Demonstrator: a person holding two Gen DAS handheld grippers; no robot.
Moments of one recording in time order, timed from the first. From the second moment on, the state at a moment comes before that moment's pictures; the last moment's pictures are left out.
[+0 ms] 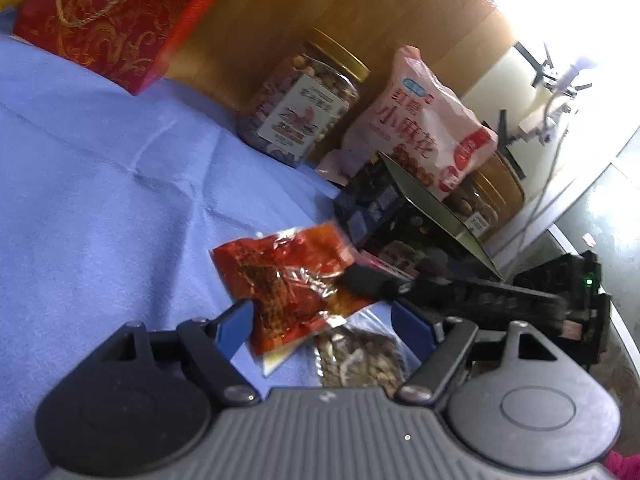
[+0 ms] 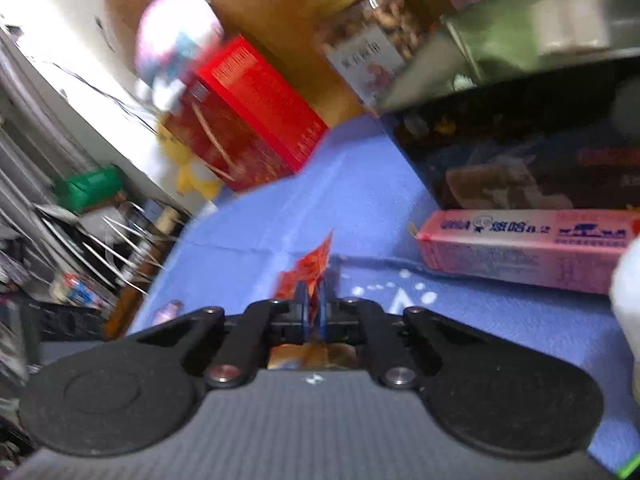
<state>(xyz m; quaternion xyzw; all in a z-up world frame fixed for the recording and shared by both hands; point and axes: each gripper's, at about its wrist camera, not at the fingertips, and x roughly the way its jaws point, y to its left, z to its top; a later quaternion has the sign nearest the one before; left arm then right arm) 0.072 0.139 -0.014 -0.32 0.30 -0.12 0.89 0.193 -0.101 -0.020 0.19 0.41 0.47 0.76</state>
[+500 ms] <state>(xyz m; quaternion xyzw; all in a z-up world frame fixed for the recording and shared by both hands) 0.061 0.111 -0.012 -0.29 0.31 -0.19 0.89 0.136 -0.153 -0.018 0.21 0.40 0.47 0.76</state>
